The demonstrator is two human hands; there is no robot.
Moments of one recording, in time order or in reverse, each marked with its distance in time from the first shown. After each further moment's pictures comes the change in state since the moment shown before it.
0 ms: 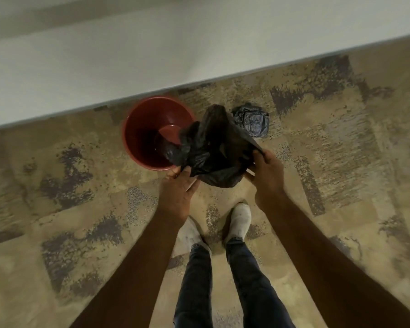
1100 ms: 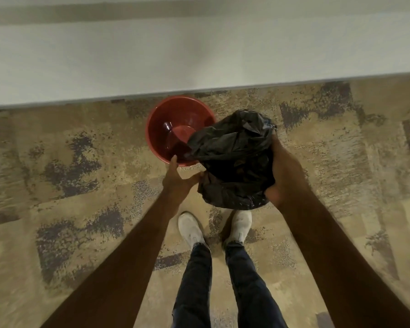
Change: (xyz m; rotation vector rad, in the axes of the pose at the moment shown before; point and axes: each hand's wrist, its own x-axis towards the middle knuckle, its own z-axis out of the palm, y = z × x) left_hand -0.006 0.050 -0.083 0.737 0.022 0.133; right_hand -0.105 -0.060 0.068 0.033 -0.173 0.117
